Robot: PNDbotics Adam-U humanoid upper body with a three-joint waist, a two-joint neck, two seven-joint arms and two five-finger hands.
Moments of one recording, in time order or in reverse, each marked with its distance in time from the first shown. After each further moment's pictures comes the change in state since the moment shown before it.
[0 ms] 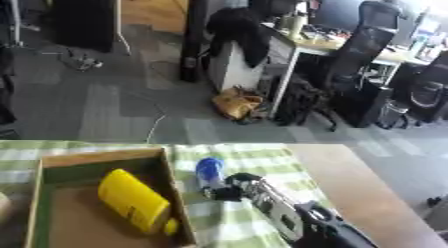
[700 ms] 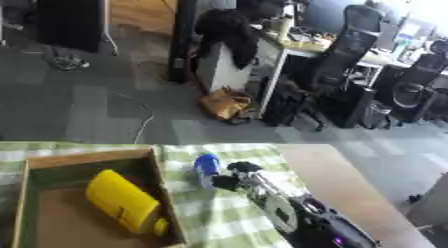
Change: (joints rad) left arm 0.000 0.000 0.000 0.000 -0.004 0.005 -0.003; right arm 0.000 0.000 -0.005 -0.002 0.013 0.067 -0.076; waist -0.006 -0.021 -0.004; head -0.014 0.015
